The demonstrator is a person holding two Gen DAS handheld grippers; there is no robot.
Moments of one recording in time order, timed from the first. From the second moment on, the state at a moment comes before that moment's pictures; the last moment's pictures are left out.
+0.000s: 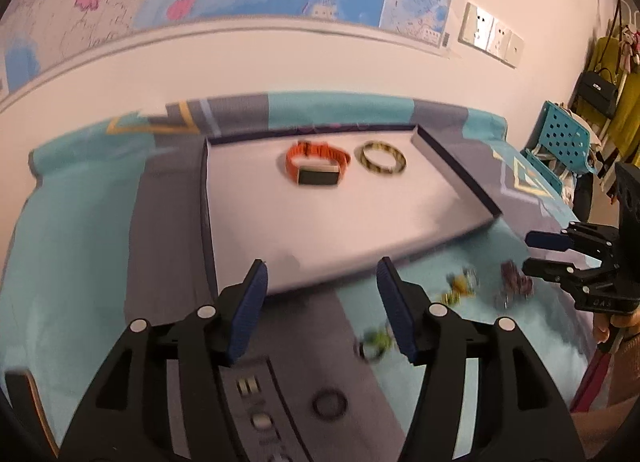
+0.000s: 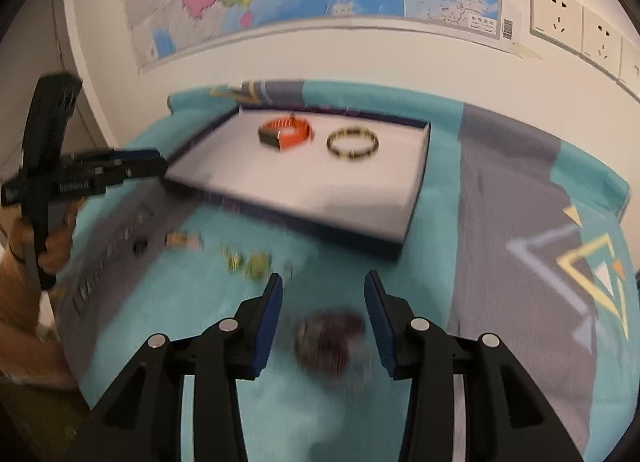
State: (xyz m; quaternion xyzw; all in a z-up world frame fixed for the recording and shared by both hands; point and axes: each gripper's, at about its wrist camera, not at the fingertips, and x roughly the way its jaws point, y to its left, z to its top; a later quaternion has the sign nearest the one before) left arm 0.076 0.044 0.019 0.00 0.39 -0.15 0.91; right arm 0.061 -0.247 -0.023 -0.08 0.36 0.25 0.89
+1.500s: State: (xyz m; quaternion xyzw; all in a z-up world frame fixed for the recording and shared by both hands) left arm 0.017 0.044 -0.014 0.02 0.41 -0.17 0.90; right arm 0.038 -0.241 0.007 0.00 0.32 0.32 0.89
